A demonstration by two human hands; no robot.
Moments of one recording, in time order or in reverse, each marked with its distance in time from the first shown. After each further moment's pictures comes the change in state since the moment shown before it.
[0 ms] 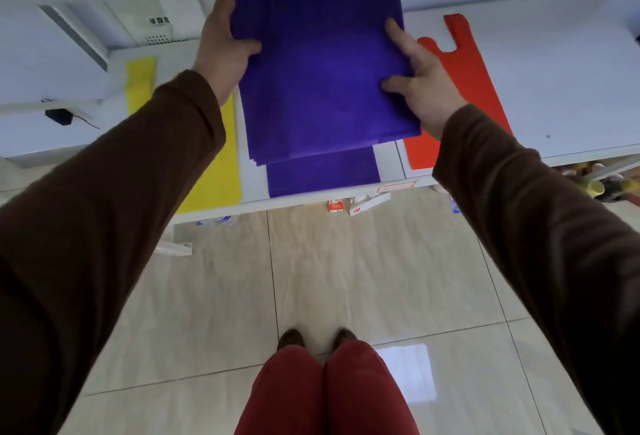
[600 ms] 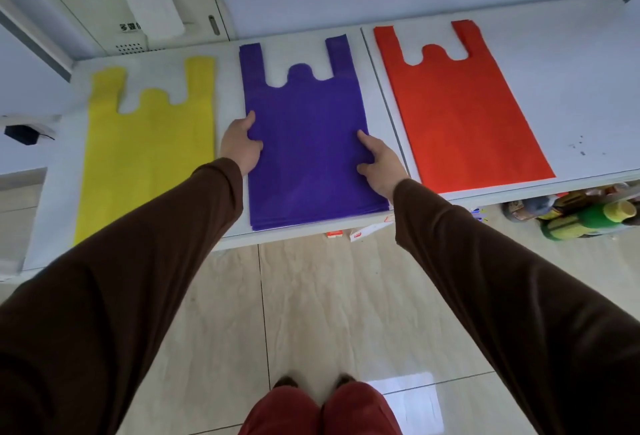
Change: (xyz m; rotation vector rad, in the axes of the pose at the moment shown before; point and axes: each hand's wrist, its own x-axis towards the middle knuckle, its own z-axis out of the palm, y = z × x) left_hand 0.024 -0.184 0.052 0.329 0.002 -0.262; right_hand 0.051 0.175 0.039 -0.375 0.029 0.209
